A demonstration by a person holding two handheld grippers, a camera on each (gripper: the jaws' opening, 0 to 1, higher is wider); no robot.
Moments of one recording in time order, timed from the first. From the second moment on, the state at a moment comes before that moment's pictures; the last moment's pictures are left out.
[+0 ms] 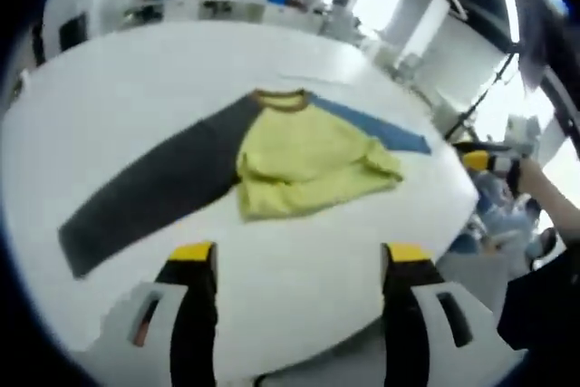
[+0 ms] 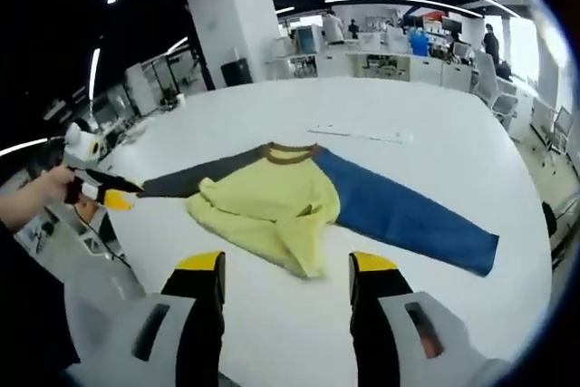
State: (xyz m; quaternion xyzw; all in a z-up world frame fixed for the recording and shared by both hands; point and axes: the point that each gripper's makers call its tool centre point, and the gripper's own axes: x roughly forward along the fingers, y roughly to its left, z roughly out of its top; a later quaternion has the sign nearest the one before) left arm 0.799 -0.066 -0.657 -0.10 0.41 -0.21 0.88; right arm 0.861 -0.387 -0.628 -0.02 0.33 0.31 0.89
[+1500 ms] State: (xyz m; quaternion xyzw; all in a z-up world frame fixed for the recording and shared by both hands) left arm 0.730 -0.040 -0.590 -0.13 0.36 -0.18 0.90; right arm 0.765 -0.430 -0.587 -0.02 0.30 0.28 0.91
